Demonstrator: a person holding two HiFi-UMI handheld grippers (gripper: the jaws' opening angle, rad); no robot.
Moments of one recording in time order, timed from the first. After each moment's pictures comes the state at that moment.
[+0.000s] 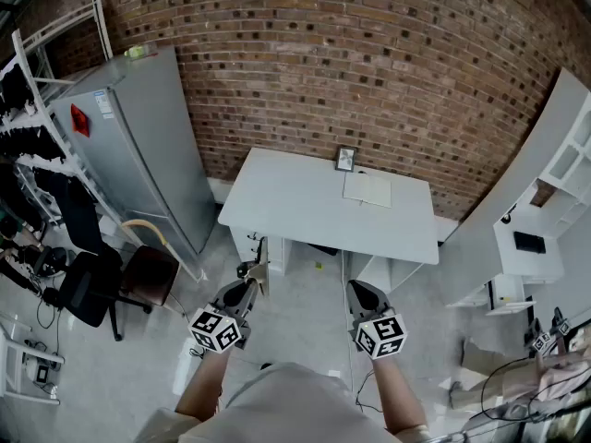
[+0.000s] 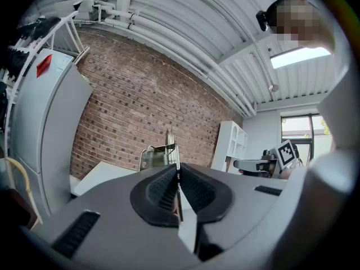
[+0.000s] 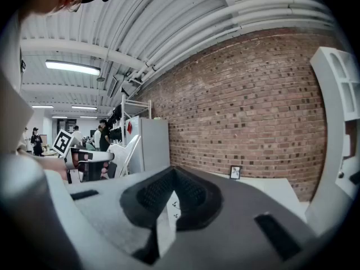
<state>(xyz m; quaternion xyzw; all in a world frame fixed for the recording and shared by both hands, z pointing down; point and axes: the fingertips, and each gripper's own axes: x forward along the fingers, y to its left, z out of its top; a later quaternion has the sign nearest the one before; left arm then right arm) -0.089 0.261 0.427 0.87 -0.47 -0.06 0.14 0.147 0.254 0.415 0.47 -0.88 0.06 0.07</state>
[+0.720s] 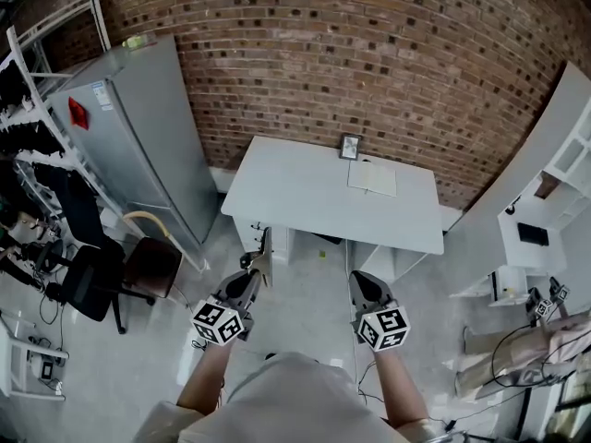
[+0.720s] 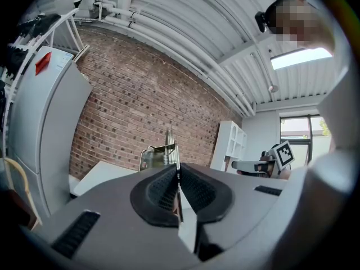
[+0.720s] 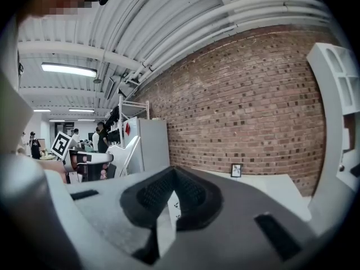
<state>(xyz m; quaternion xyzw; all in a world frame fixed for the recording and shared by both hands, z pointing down) -0.097 0.251 0.430 0.87 -0.46 -0.06 0.14 0.135 0.243 0.421 0.47 -0.88 0.08 0.06</state>
